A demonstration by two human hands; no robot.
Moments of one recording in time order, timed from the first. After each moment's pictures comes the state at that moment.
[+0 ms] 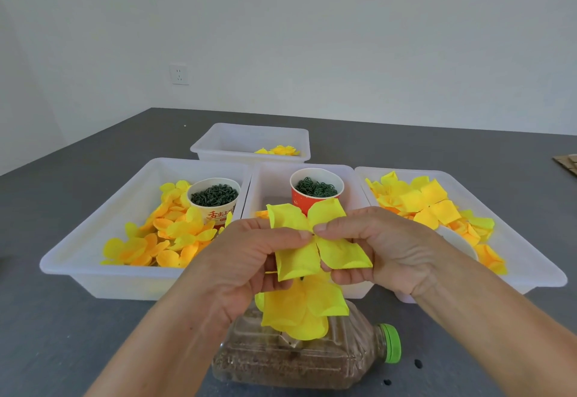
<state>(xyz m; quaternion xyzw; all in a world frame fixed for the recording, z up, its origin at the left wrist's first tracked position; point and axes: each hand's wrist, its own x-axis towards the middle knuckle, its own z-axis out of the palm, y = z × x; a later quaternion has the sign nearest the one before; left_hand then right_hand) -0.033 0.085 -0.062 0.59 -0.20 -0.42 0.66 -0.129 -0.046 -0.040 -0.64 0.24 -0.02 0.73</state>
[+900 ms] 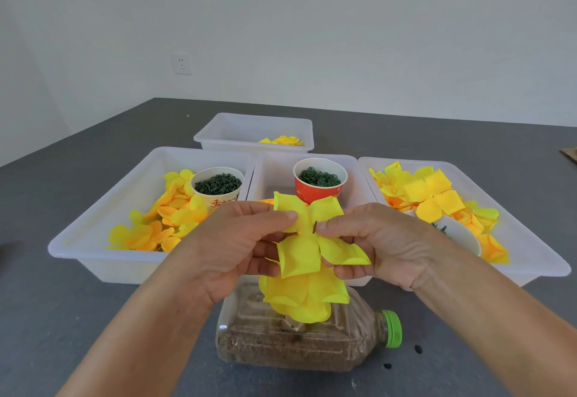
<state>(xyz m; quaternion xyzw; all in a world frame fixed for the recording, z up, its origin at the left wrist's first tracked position) -0.023 0.097 -0.064 0.62 -0.24 -0.38 0.64 -0.128 -0.046 -0.050 -0.65 0.25 0.01 0.72</state>
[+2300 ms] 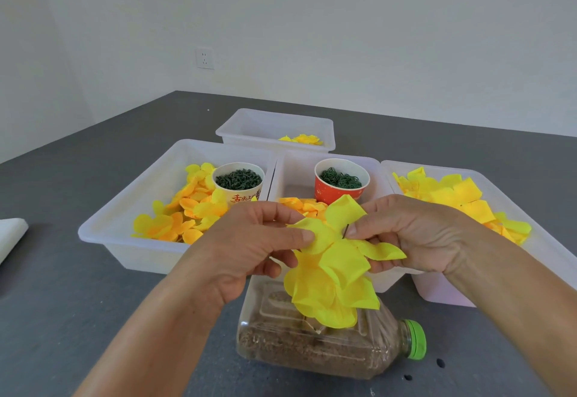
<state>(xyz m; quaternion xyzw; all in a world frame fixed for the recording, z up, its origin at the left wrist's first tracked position) -0.015 0.111 -0.069 0.66 -0.23 -0.34 0.63 -0.112 -0.065 -0.045 -0.69 0.21 0.10 0.69</state>
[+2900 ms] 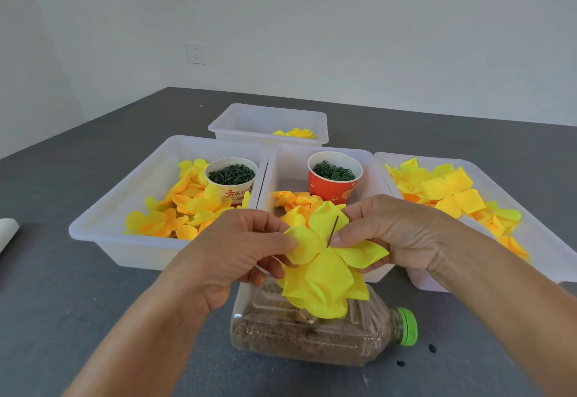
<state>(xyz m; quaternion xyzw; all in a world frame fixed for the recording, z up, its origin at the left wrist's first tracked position) -0.019 0.116 -0.078 0.70 -0.24 -0.33 0.59 -0.113 -0.060 -0.054 -0.74 0.22 0.11 0.62</state>
